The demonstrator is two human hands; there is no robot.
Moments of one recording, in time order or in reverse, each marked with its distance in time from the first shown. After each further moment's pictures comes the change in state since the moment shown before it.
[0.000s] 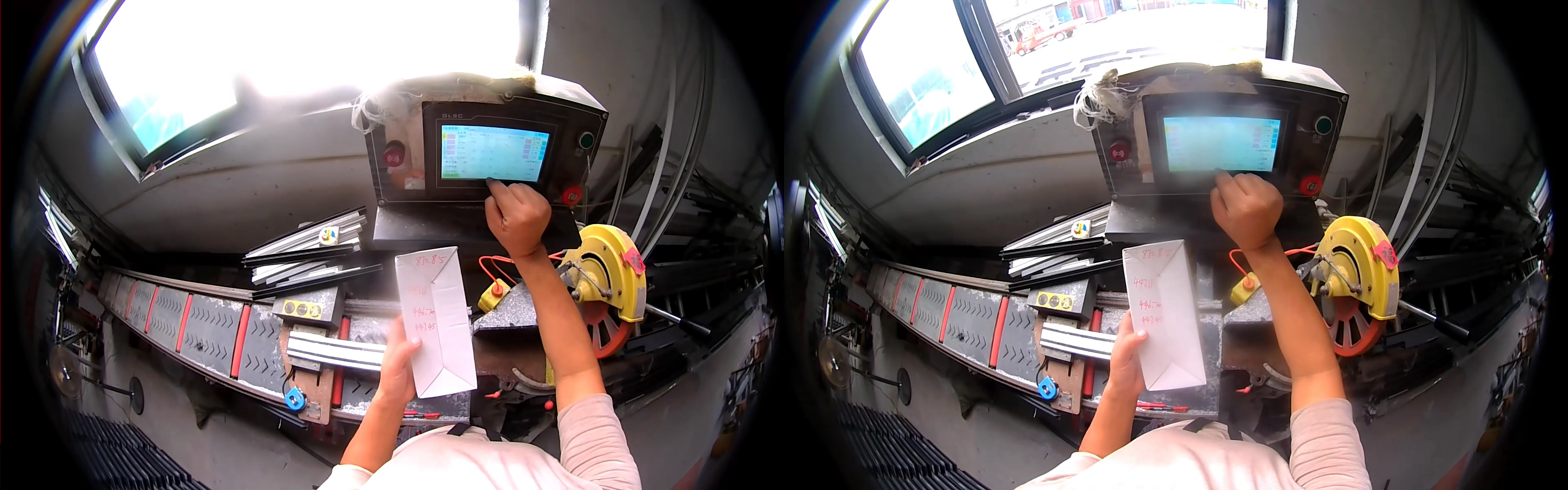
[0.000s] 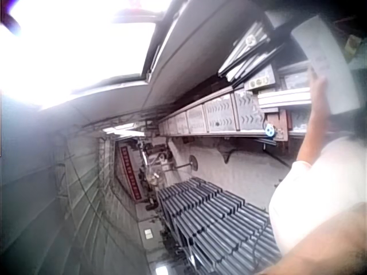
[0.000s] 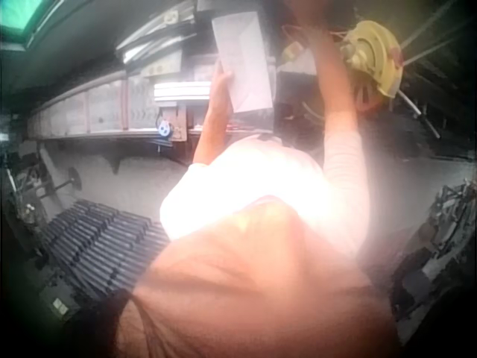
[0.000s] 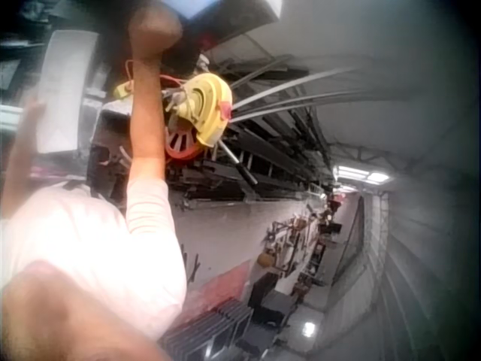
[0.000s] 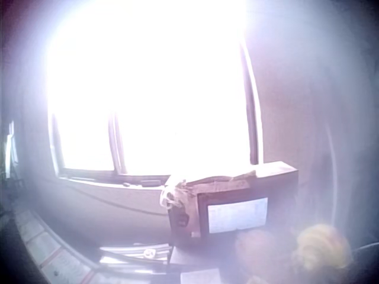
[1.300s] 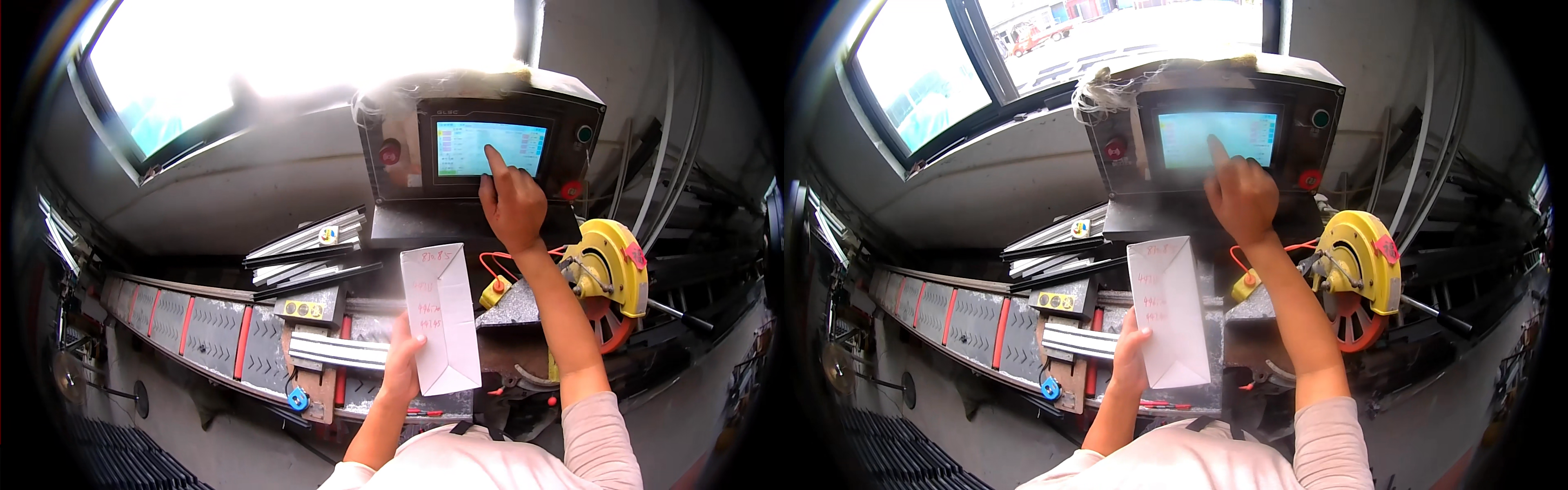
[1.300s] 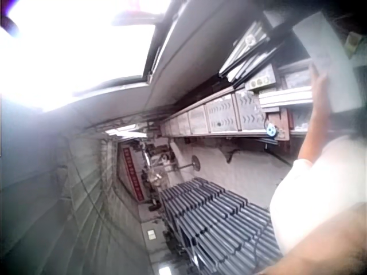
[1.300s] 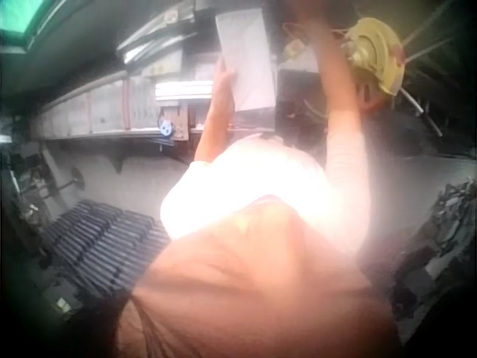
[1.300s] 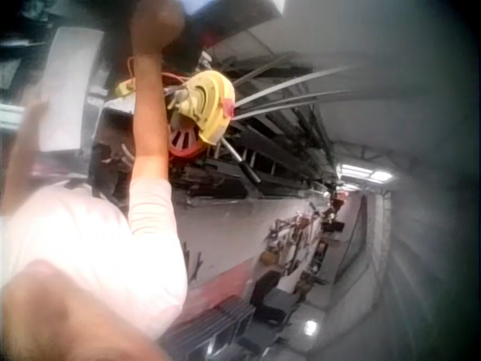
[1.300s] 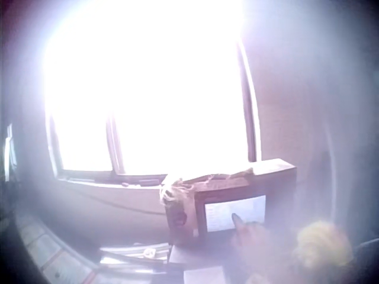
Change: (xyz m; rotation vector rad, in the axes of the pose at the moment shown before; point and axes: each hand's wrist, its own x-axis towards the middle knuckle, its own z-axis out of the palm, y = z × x) left_hand 0.004 -0.002 0.007 0.027 -0.010 -0.019; right_hand 0.002 0.001 0.006 -0.095 -0.040 0.030
